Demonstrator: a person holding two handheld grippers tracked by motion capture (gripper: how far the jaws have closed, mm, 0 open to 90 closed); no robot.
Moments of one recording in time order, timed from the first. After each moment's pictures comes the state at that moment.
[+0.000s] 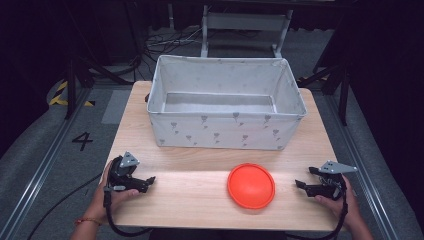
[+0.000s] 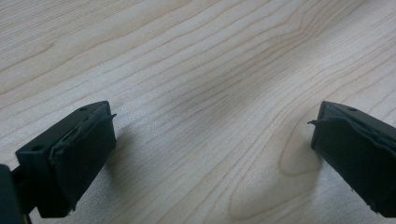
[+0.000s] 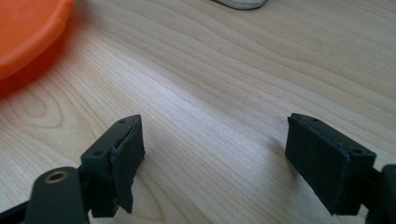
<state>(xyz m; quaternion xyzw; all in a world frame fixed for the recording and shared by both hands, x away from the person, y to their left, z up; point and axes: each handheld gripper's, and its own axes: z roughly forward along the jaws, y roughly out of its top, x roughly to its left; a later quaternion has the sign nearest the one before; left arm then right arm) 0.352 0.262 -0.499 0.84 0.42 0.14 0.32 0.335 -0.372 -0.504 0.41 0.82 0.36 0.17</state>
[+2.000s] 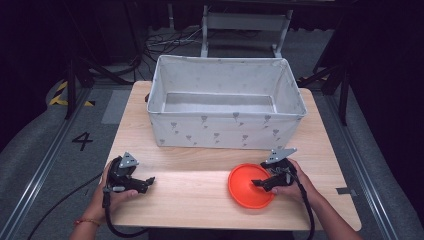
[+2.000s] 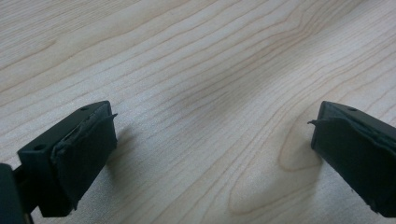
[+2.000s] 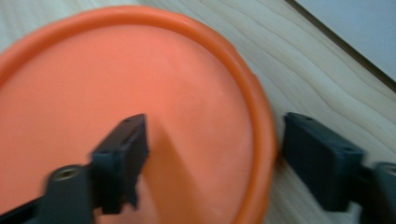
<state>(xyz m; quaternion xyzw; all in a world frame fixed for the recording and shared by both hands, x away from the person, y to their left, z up) 0.351 0.264 -0.499 0.84 0.42 0.15 0.31 0.375 -0.234 -0.489 0.28 0.90 0.34 0.06</state>
